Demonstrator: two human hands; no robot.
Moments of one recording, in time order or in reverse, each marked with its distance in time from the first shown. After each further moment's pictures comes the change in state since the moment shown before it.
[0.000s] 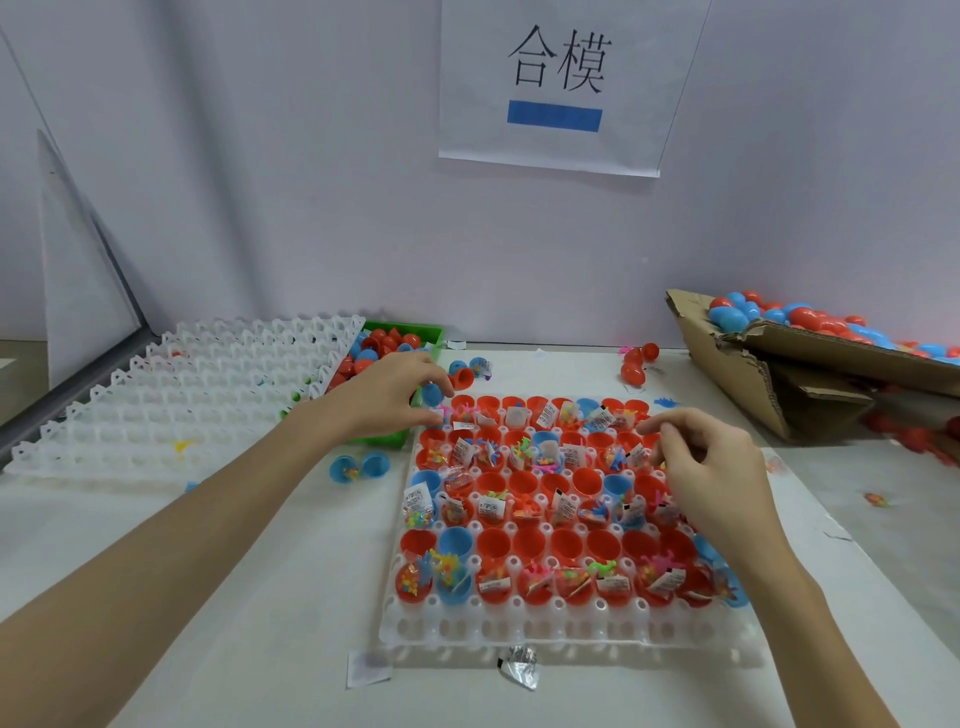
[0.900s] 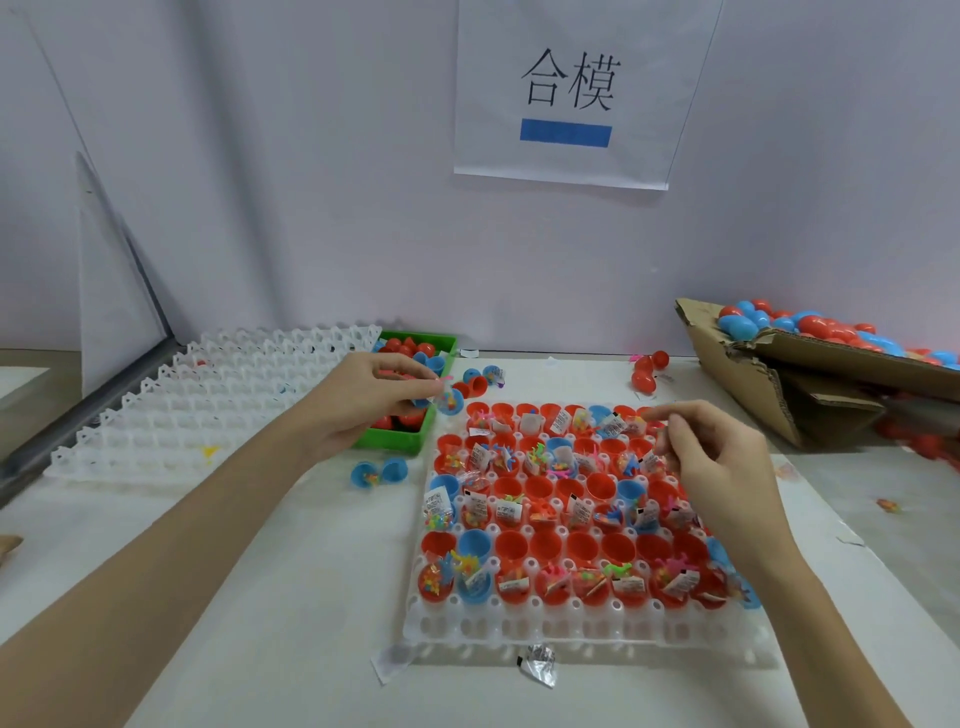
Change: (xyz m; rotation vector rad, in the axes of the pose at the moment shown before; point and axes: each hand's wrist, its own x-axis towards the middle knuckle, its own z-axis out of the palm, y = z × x) left_hand -0.048 0.025 -0.036 -1.012 0.193 -0.436; right_hand -0.008 -0.022 -0.007 0.237 -0.024 -0.075
